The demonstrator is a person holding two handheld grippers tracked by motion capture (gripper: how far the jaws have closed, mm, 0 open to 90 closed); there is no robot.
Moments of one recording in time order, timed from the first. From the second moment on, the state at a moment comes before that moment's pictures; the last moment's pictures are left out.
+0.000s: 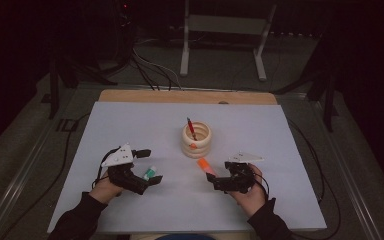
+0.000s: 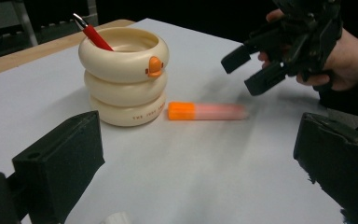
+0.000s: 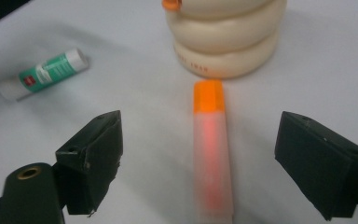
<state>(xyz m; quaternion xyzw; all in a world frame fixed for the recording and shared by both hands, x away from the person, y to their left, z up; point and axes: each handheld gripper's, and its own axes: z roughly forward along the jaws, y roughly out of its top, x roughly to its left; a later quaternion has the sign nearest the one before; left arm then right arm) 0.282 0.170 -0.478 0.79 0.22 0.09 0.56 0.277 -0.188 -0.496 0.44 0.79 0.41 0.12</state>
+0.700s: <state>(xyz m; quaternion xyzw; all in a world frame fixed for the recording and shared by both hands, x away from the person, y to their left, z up) 0.282 0.169 -0.478 0.80 0.22 0.09 0.56 0.277 -0.183 -0.521 0.44 0.82 0.34 0.13</state>
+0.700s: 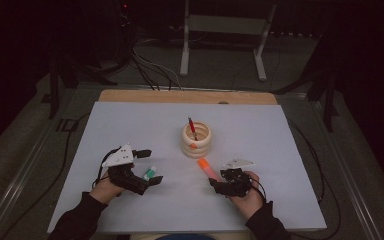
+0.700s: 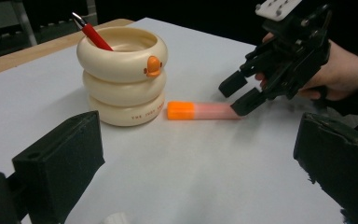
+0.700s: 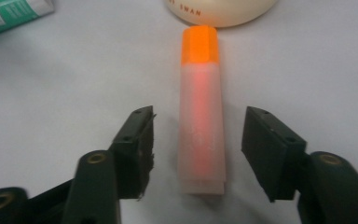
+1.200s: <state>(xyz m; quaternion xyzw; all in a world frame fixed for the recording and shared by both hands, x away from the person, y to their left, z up) 0.282 0.168 -0.479 0.80 0.22 0.09 0.55 0.278 -0.169 -0.529 0.41 0.85 0.30 0.16</state>
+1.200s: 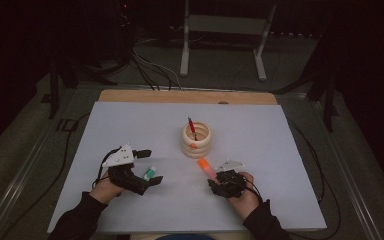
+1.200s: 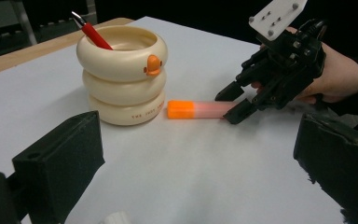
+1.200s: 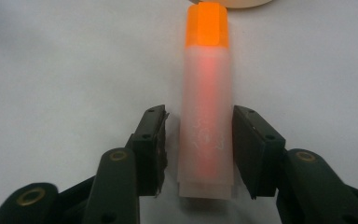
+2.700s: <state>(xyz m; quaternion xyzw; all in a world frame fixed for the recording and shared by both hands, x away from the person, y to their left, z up) 0.277 0.145 -0.476 0.79 0.26 0.06 0.55 0.255 -0.136 -0.474 0.34 0.83 0.42 0.17</state>
